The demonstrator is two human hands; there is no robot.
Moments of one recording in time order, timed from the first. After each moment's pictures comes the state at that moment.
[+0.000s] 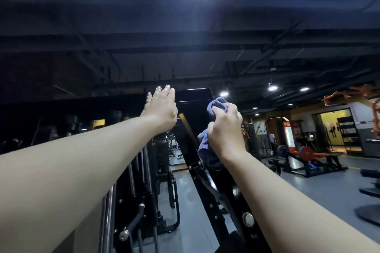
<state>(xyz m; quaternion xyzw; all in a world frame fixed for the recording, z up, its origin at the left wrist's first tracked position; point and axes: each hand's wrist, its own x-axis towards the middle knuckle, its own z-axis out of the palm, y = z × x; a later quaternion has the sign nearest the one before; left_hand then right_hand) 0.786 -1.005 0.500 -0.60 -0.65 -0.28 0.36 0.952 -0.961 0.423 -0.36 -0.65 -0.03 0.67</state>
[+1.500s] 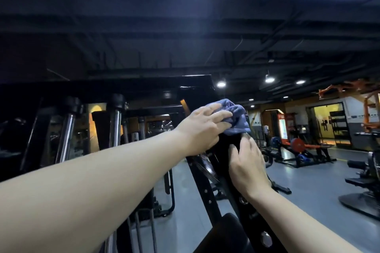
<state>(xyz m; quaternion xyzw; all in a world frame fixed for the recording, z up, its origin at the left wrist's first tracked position) 0.847 -1.000 0.410 -0.78 -0.36 -0.11 0.50 0.997 -0.971 0.300 -0.44 -0.68 0.07 0.58</state>
